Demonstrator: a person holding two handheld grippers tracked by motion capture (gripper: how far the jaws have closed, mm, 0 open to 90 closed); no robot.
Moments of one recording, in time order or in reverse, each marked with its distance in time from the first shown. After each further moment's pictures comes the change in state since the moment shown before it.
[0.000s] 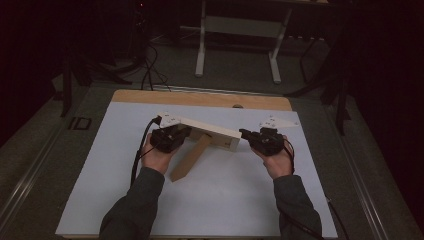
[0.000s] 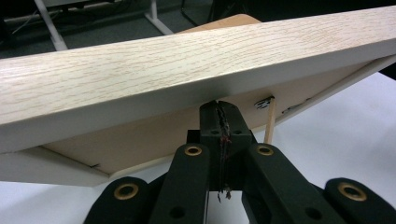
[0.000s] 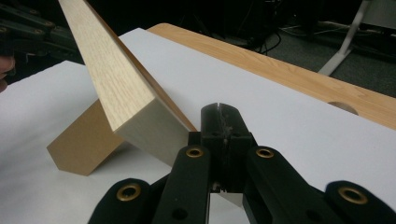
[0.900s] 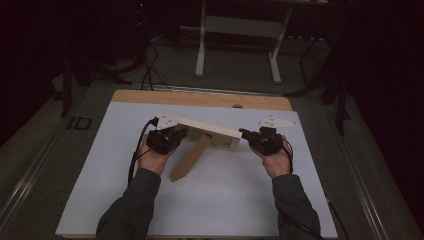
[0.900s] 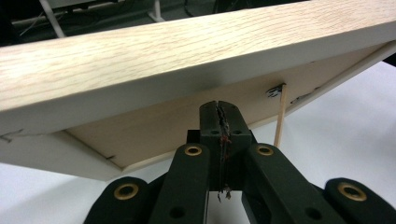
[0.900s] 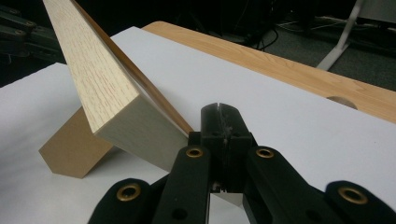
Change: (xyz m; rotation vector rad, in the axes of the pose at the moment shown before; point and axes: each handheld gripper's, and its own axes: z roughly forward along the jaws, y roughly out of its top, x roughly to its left) left arm 0.003 -0.005 -0.005 0.003 0.014 0.020; right arm -0.003 -0.003 0.006 0.005 -0.013 0.024
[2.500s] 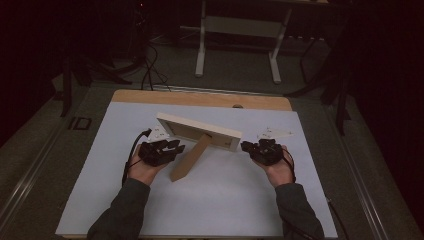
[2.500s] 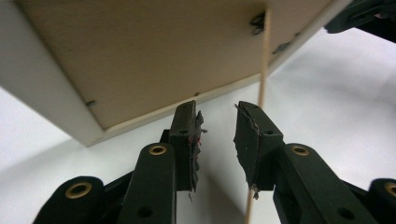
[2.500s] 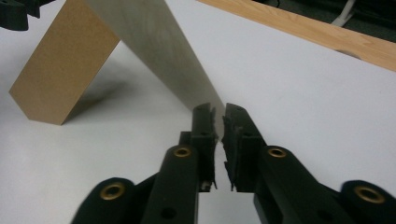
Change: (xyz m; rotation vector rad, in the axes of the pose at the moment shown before) left arm 0.012 -0.038 -0.010 0.043 -0.085 0.026; right arm -0.006 -0.037 0.005 0.117 -0.019 -0.026
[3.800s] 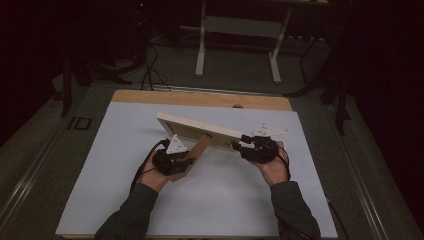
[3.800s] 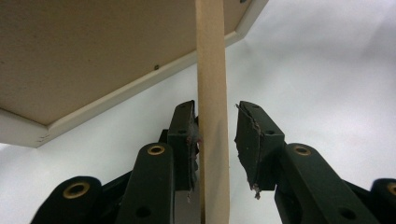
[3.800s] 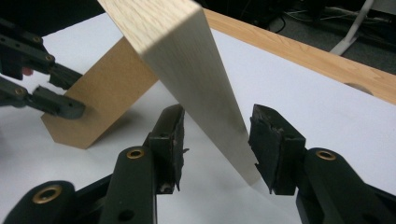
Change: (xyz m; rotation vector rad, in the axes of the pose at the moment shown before) left arm -0.031 -0.011 0.027 0.106 -0.053 0.142; right arm 0.020 0.020 -0.003 -0.056 0.025 -0.033
